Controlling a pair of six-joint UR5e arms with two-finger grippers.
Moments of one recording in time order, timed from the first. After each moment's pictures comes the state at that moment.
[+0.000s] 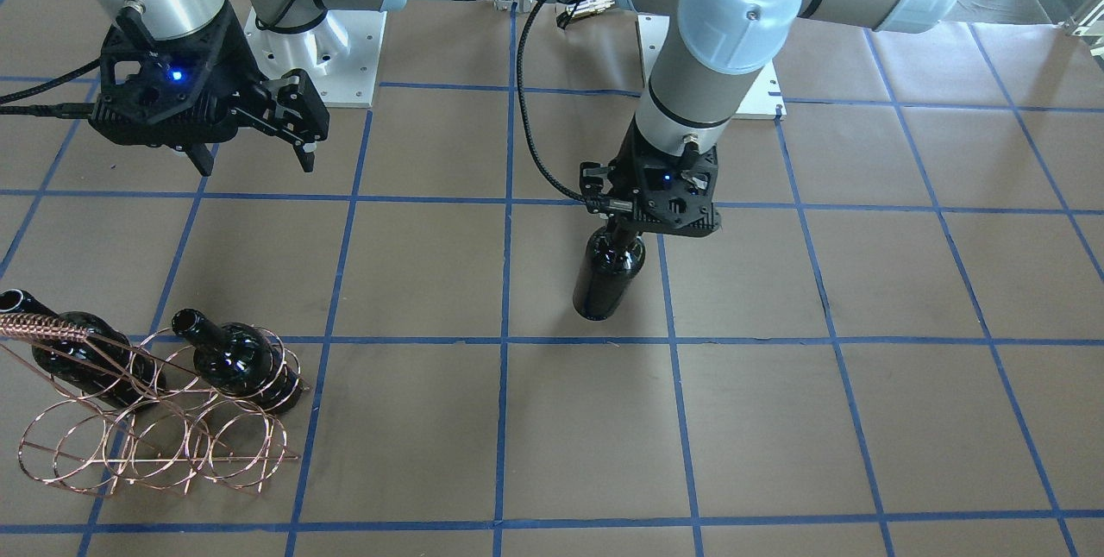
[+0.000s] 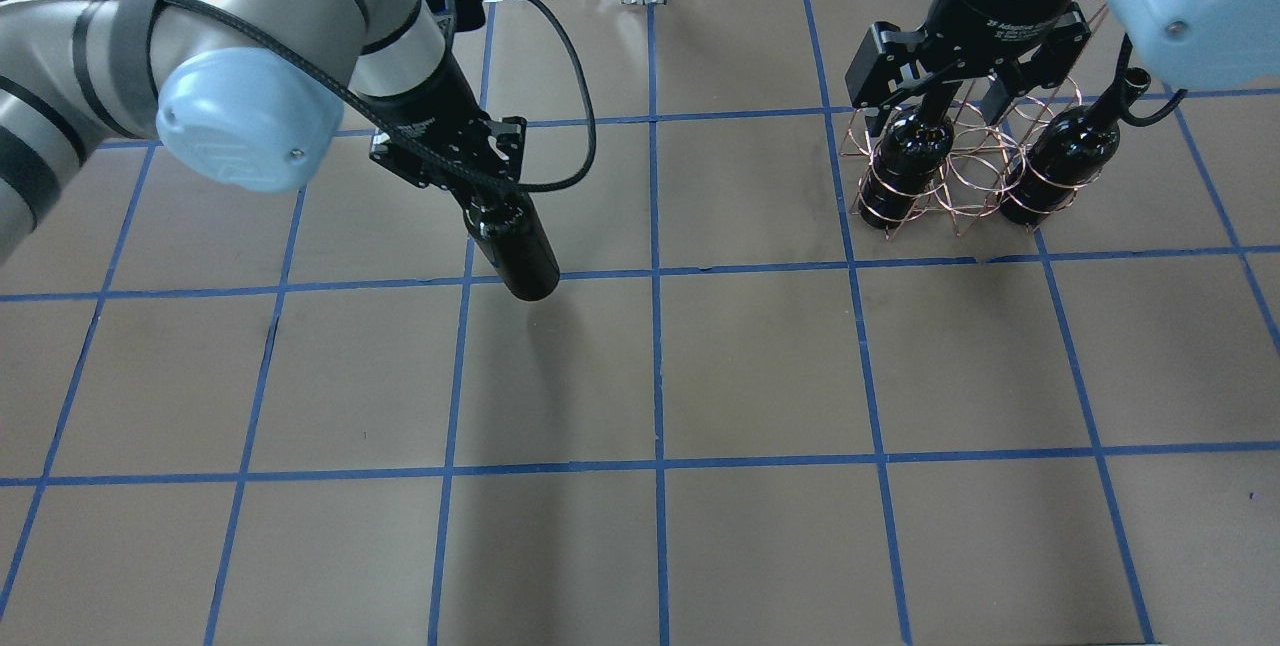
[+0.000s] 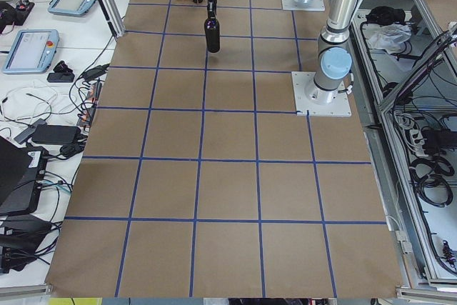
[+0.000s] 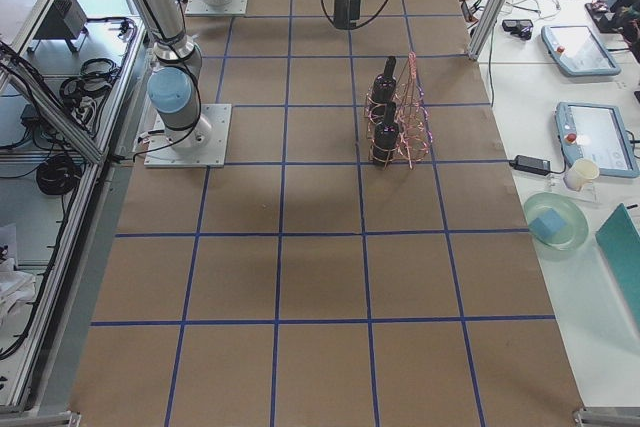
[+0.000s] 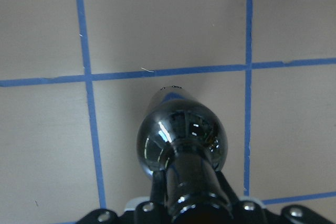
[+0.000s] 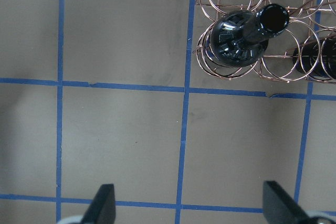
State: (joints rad) left arm -1.76 -1.70 -1.67 -1.38 1.48 -0.14; right arm 1.59 -1.55 1.53 -1.60 -1.56 -0.05
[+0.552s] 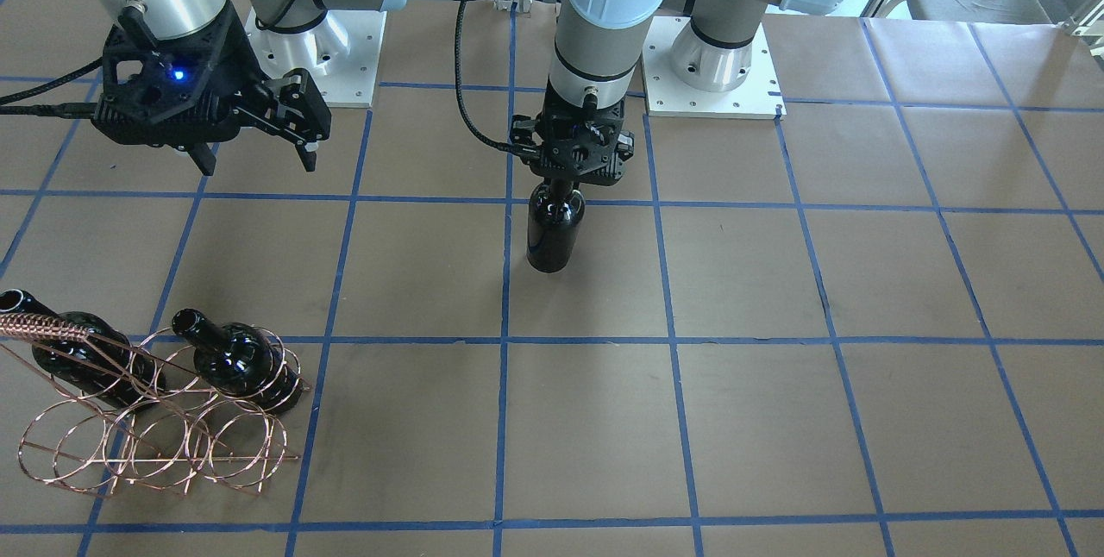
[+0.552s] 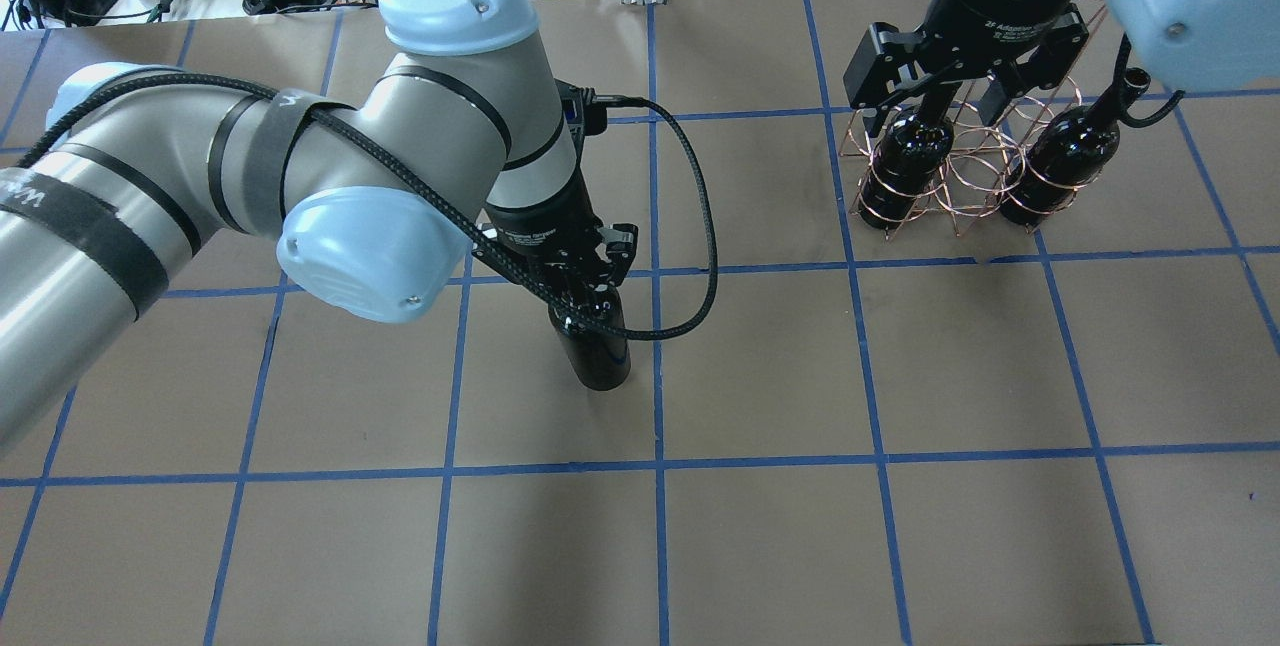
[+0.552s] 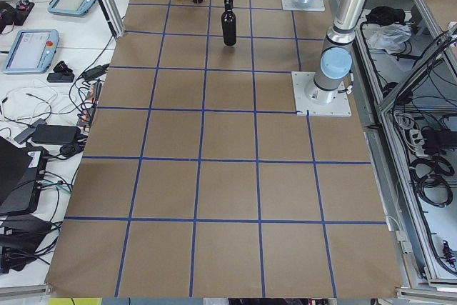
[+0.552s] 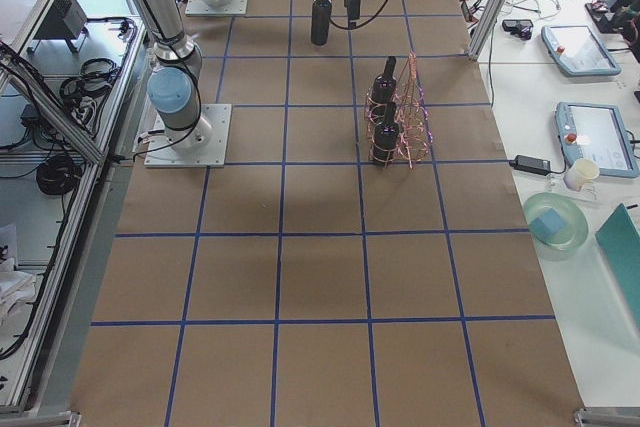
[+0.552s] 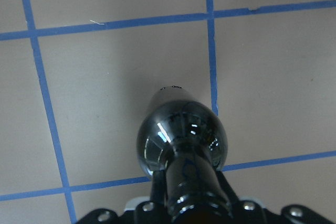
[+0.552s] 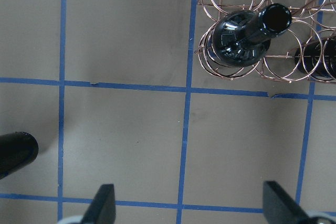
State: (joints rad) left arm -1.90 -1.67 -1.73 -1.38 1.48 -0.22; right arm 1.59 -1.55 1.53 -1.60 -1.56 -0.05
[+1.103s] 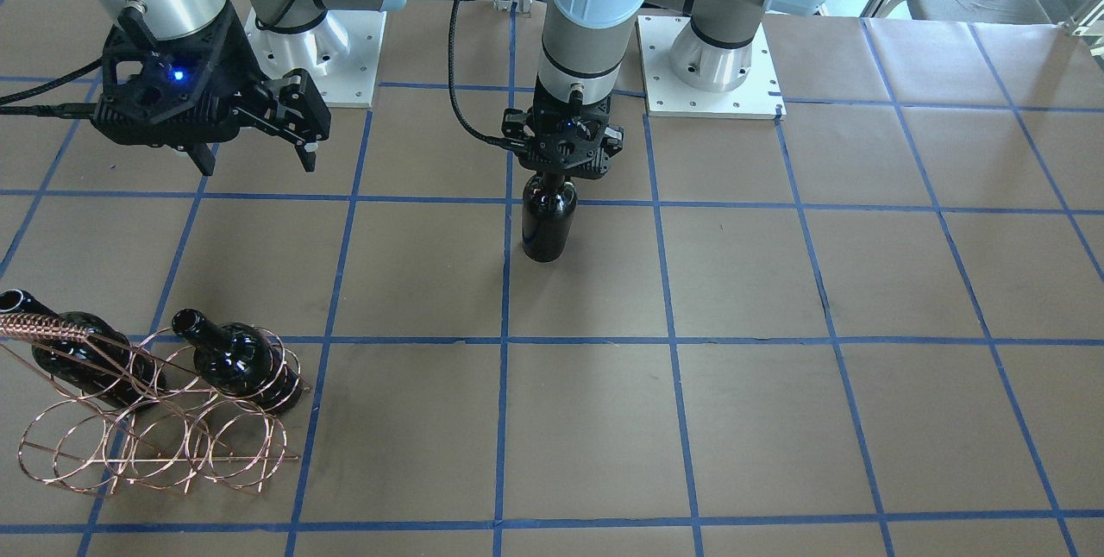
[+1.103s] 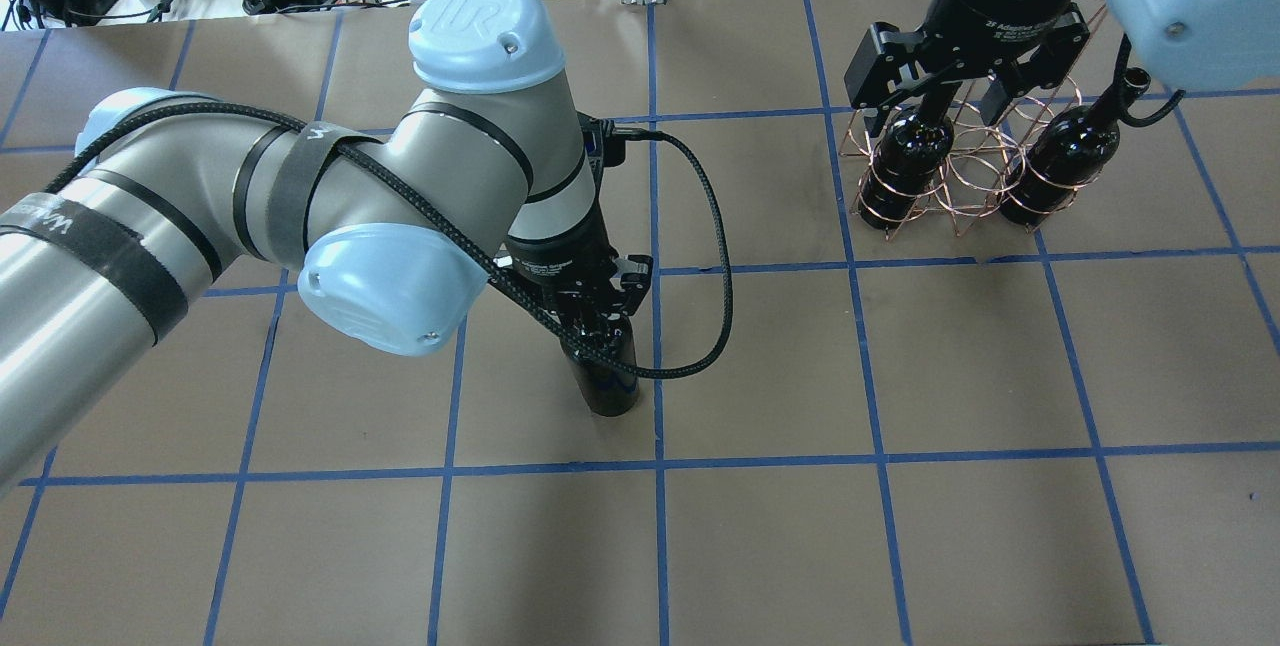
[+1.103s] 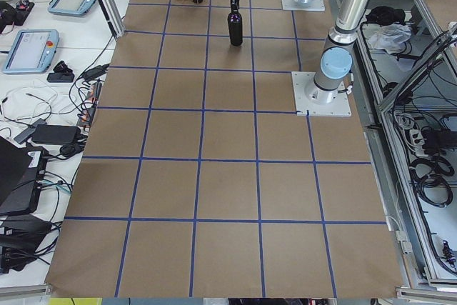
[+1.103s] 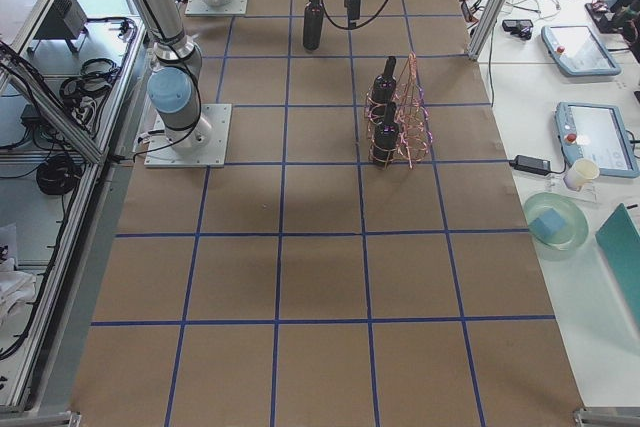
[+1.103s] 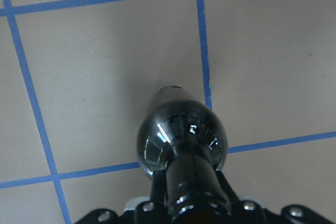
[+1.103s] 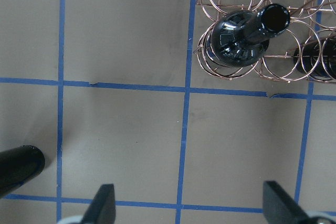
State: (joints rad) left arm -1.93 -1.66 -1.76 -1.38 1.48 -0.23; right arm 1.59 -1.55 1.53 -1.60 -1.56 -0.05
